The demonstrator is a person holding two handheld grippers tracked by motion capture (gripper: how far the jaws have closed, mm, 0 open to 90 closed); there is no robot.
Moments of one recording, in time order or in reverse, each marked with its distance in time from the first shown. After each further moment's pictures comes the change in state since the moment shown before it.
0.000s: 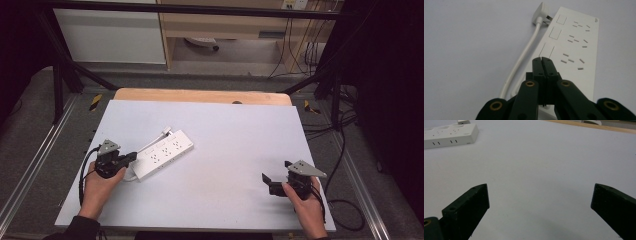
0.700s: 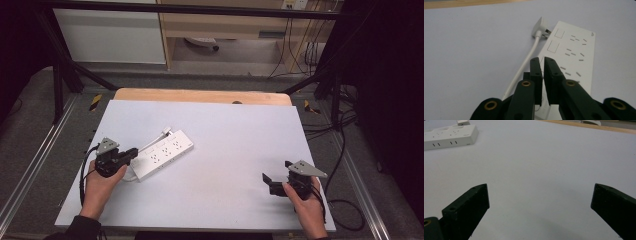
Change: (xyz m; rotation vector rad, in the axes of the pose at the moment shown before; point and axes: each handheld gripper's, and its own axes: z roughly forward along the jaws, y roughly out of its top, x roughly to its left) left arm -0.003 0.005 -0.002 -0.079 0.008 -0.015; right arm -0.001 0.000 -0.001 -0.005 -0.001 0.002
